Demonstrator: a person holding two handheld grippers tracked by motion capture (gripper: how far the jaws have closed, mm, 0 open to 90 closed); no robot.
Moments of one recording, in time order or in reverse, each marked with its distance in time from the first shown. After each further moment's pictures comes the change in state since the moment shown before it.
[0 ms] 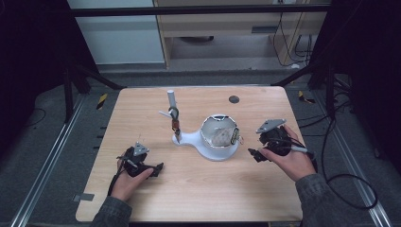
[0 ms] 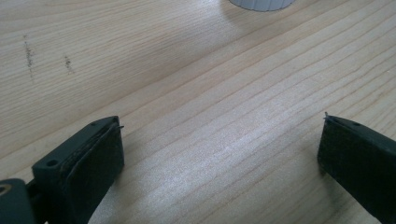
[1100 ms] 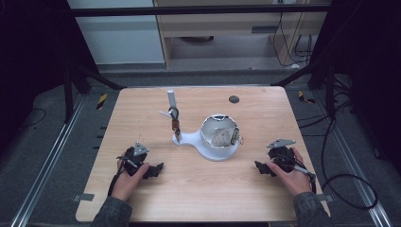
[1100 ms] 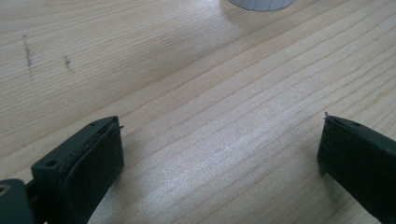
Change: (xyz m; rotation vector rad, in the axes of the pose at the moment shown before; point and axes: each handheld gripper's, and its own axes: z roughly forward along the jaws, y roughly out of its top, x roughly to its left) left arm 0.000 0.000 0.000 -0.004 0.000 -0.004; right arm -0.004 -0.086 0.058 0.011 -0.045 0.281
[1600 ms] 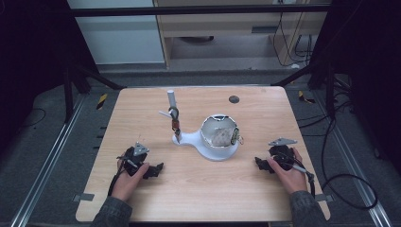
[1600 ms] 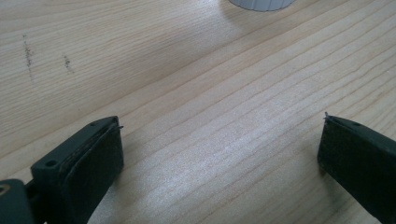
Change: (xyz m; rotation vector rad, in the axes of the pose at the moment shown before) left arm 0.000 0.000 0.000 0.003 0.000 0.003; right arm -0.011 -0.005 0.018 -0.049 -0.018 0.101
